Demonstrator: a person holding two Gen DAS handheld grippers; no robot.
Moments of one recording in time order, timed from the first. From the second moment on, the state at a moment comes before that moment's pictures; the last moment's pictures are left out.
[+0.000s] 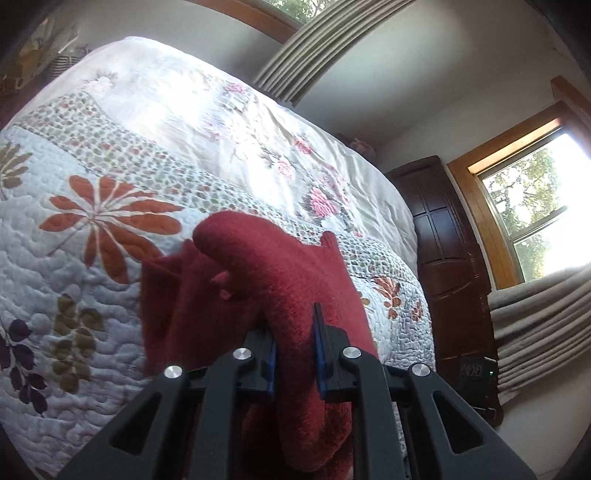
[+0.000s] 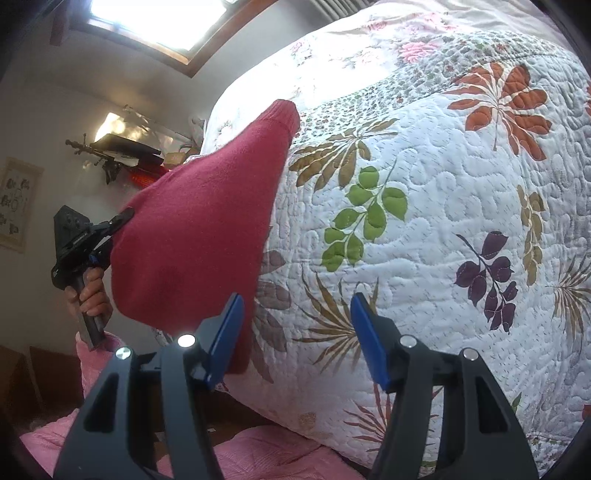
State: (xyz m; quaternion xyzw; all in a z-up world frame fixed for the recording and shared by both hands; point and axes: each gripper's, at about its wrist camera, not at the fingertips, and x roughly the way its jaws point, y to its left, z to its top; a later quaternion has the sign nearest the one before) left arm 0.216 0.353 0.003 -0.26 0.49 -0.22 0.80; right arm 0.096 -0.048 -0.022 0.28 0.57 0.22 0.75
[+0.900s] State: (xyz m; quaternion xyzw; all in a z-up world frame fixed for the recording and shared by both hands) left arm 0.129 0.373 -0.048 -0.17 0.55 -0.21 0.79; right arm 0.093 0.062 -0.023 0.22 0.59 0.28 0.72
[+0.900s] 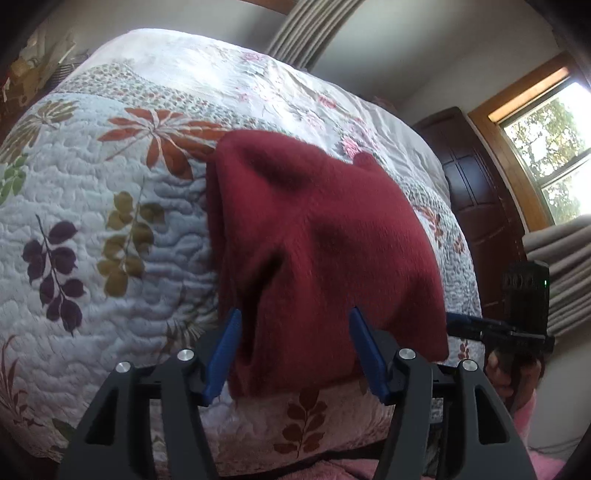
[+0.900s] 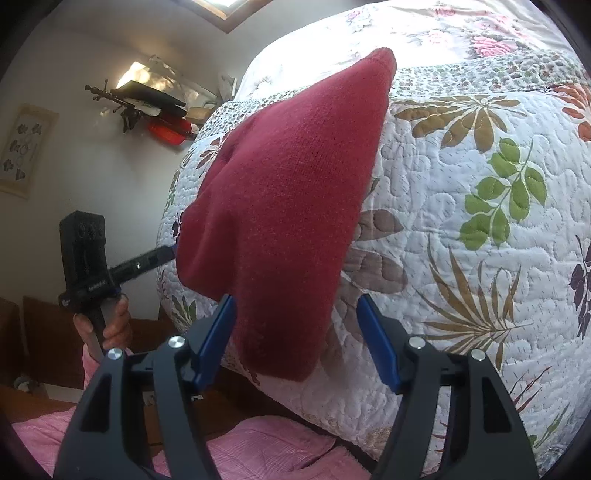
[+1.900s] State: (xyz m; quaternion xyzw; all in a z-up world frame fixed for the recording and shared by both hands) left arm 0.126 0.394 -0.090 -0.20 0.59 -0.25 0.74; right arm 0.079 0.054 -0.047 0.20 0.61 0.28 0.71
